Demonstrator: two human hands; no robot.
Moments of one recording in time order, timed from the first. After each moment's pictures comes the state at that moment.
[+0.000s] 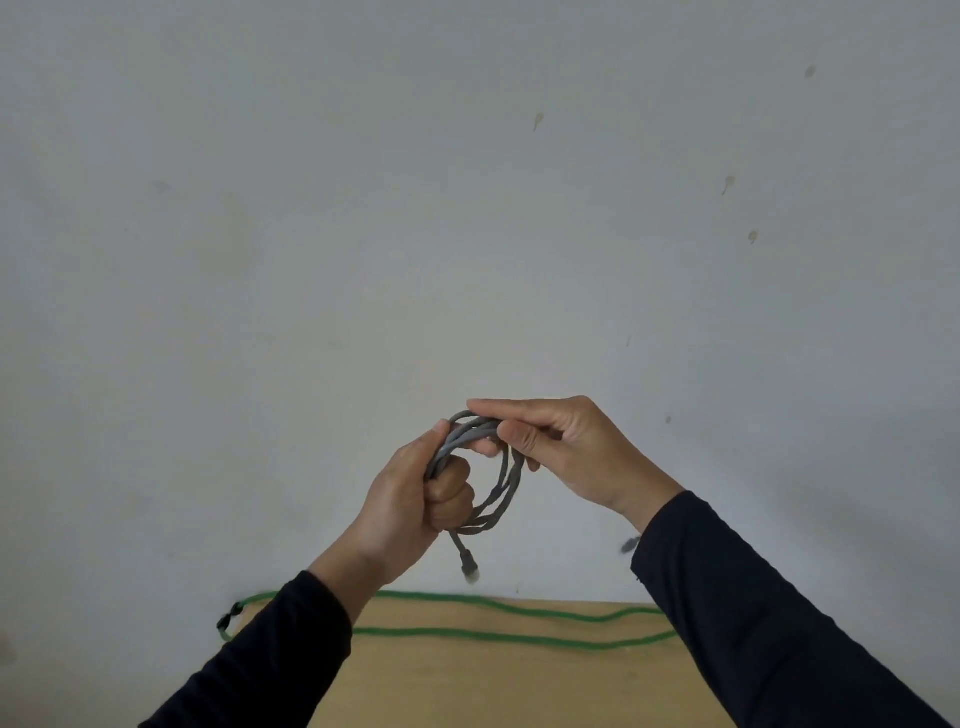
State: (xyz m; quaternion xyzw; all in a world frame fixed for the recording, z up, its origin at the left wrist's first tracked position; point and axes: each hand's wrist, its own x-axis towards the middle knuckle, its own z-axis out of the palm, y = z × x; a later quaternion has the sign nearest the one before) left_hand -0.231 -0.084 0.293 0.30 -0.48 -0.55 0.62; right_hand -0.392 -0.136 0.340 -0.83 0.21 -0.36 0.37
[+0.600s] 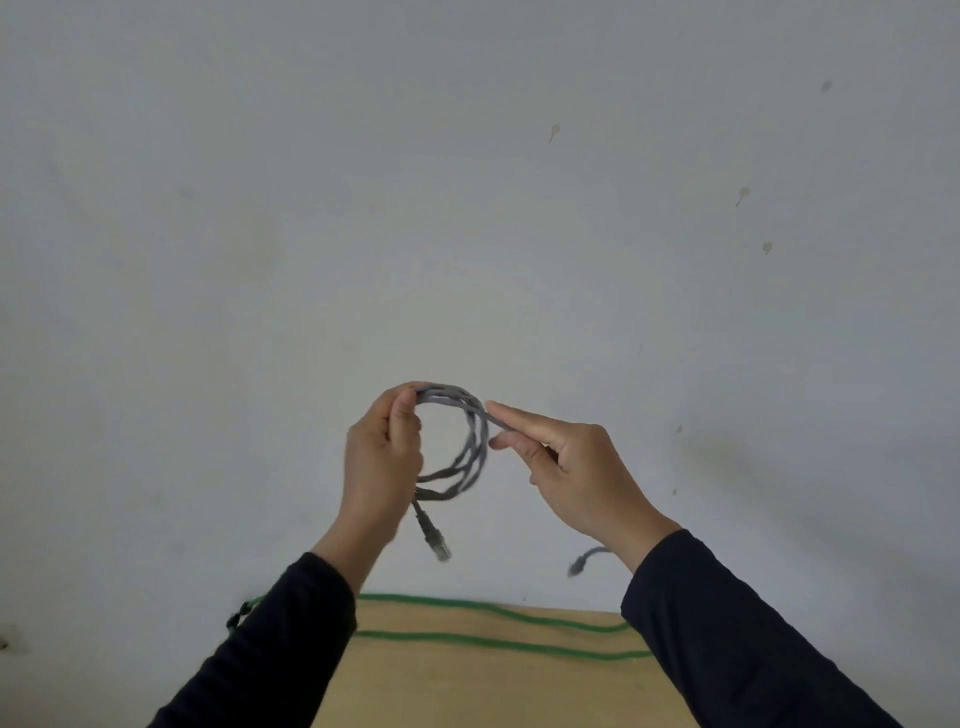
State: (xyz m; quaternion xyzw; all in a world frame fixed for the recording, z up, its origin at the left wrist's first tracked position) left_hand -0.206 -0.106 0.292 0.49 -0.46 -0.18 0.72; right_hand -0.386 -0.131 0.318 -0.83 0.29 -0.40 0.25
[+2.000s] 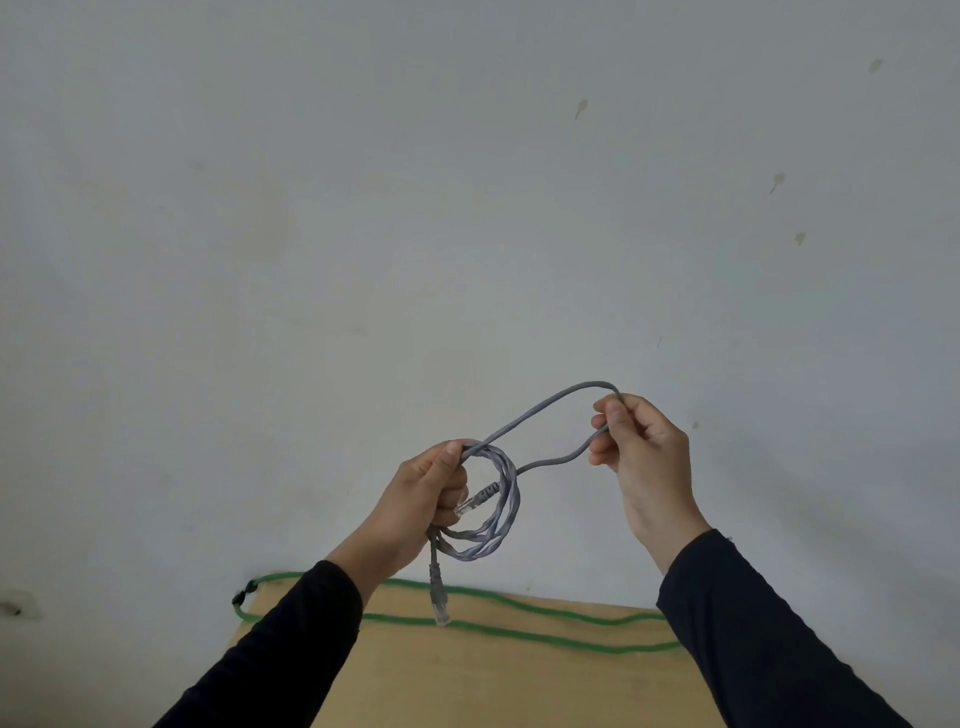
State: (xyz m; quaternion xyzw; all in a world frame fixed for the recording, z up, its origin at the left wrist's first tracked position) left_hand -0.206 -0.114 0.246 0.40 -0.47 -0.49 0.62; right_hand -0.402 -0.161 0.303 -0.55 0.37 -0.61 0.43
